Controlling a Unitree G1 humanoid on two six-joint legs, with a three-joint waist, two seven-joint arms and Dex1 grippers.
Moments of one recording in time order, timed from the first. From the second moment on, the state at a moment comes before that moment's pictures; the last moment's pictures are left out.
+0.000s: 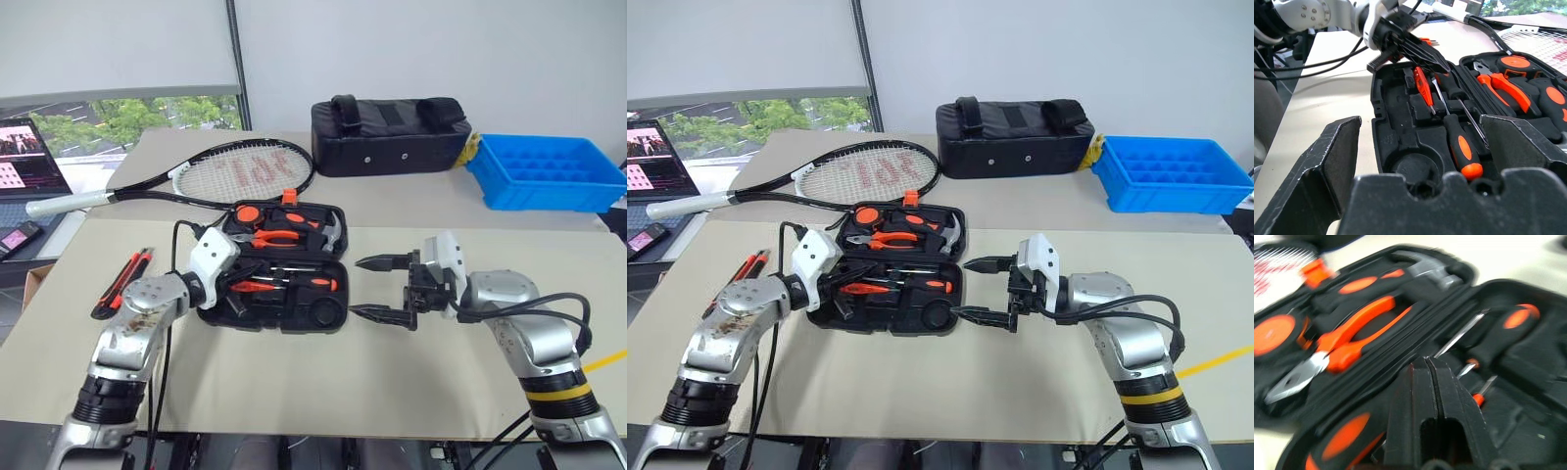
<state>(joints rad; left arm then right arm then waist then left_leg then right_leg) -0.29 0.55 0.01 -0.19 -0.22 0.51 -0.71 -0.36 -0.60 0.06 -0.19 0.48 0.33 1.14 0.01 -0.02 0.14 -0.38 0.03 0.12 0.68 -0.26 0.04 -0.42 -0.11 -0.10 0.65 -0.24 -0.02</state>
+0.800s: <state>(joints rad) -0.25 0.62 -0.14 -0.18 -0.07 0.47 -0.66 -0.36 -0.60 0.06 -0.16 0.45 0.30 1.13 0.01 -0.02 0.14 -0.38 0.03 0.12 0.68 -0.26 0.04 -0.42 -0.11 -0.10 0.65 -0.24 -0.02</state>
